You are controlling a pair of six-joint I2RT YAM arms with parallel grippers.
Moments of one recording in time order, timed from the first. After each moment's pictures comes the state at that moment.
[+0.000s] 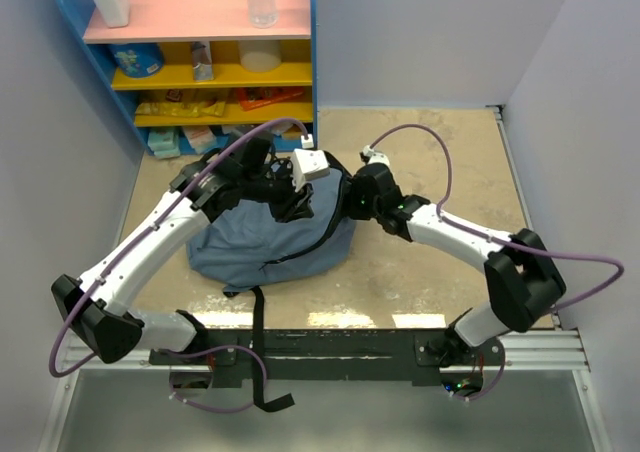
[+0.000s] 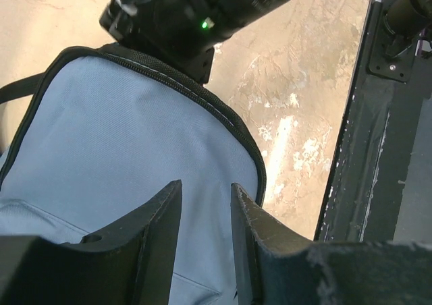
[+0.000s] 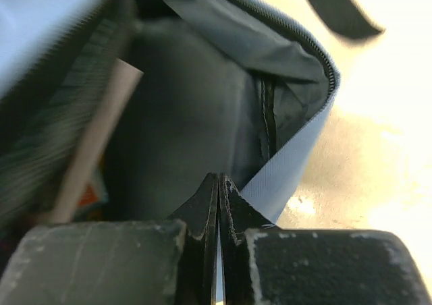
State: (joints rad) left arm -0.64 1.33 1.42 -0.80 0.51 0.36; right arm 0.65 1.49 0.97 -0.13 0.15 0.64
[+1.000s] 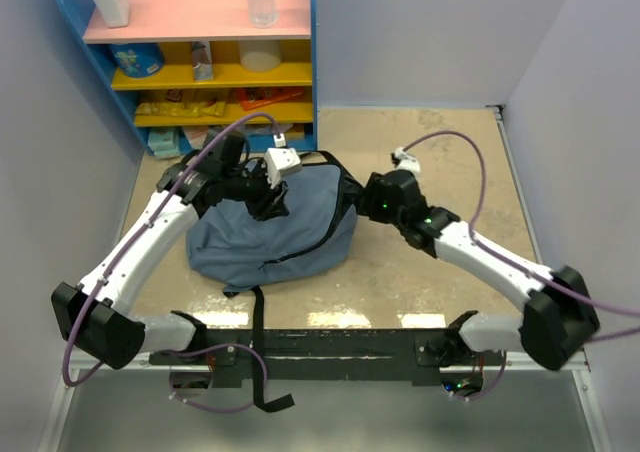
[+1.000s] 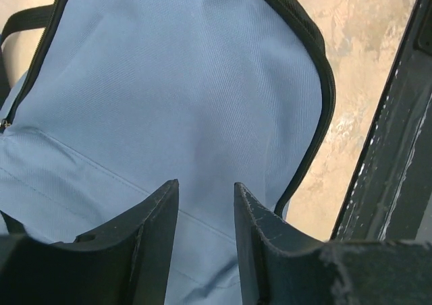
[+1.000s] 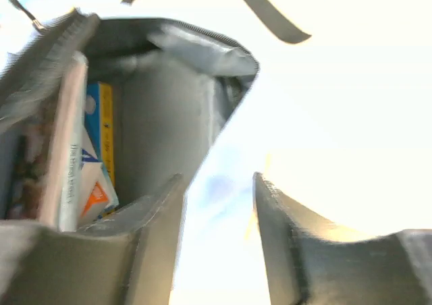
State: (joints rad) left arm -0.45 1.30 1.29 -0.80 0.57 0.43; right arm 0.64 1.34 0.88 -0.15 0.22 0.73
